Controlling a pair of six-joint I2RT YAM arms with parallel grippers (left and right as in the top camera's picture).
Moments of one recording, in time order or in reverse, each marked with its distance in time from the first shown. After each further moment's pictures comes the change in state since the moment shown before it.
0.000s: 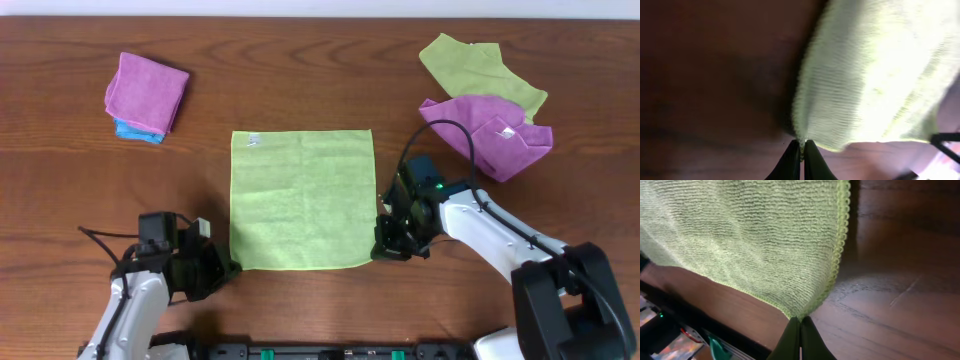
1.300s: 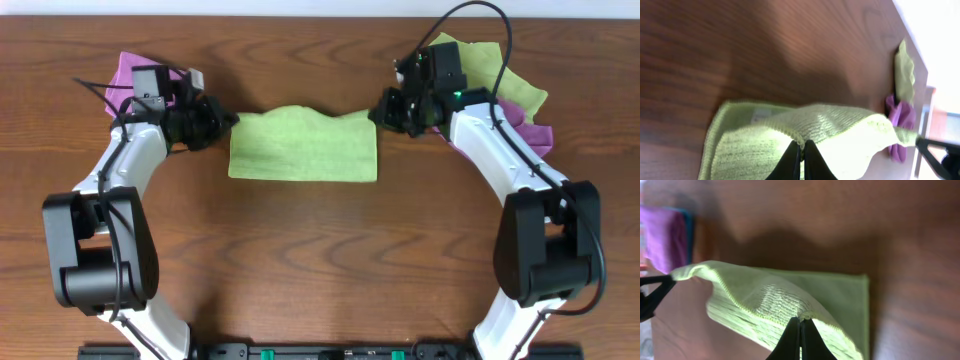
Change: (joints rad) left arm -0.064 0.708 0.869 0.197 0.065 -0.073; right arm -0.169 0.318 0.621 0.229 0.056 0.041
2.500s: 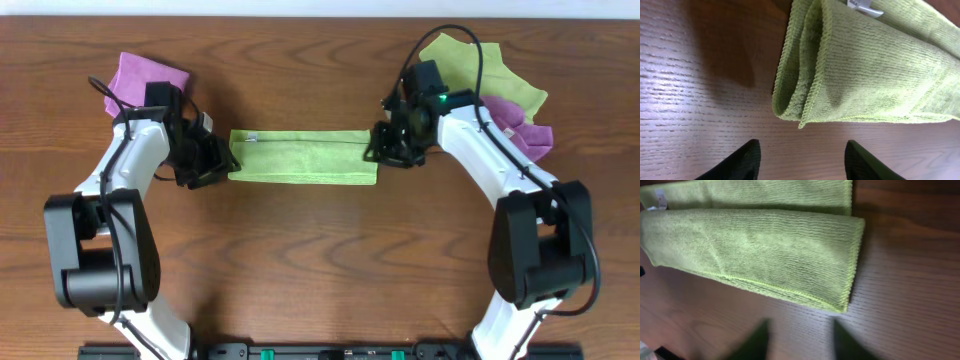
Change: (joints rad) left arm -0.014 -0.010 0.021 -0.471 -0.224 0.225; right arm 0.051 0.000 0.001 -0.311 0.062 -0.111
